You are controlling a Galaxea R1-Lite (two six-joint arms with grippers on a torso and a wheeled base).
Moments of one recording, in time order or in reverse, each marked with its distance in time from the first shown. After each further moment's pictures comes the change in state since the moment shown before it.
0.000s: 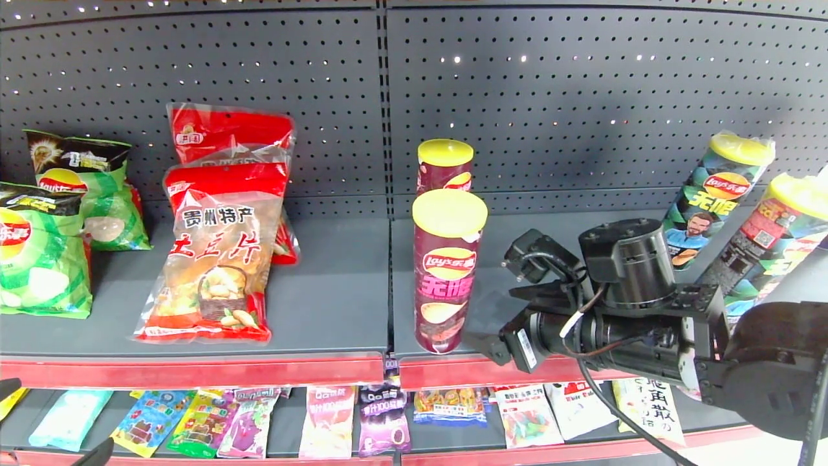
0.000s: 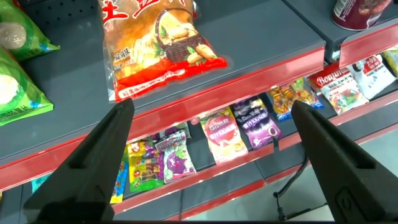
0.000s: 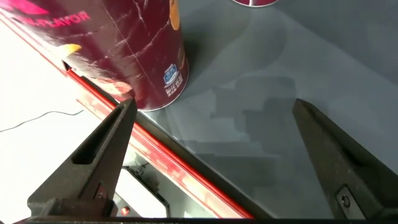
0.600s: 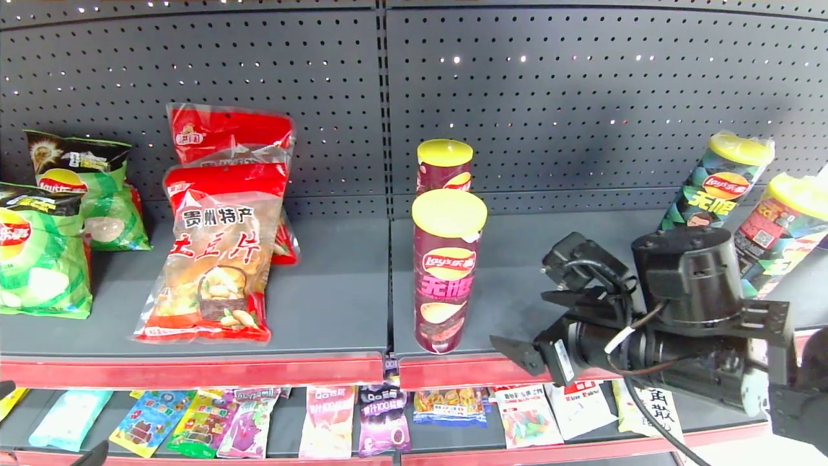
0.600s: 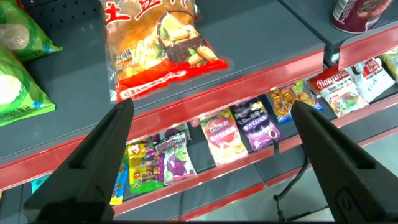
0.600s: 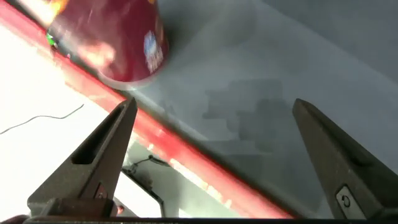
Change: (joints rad) left arm 0.000 -0.023 0.004 0.001 0.000 -0.002; right arm -0.013 -0.132 0.112 0.000 -0.062 0.003
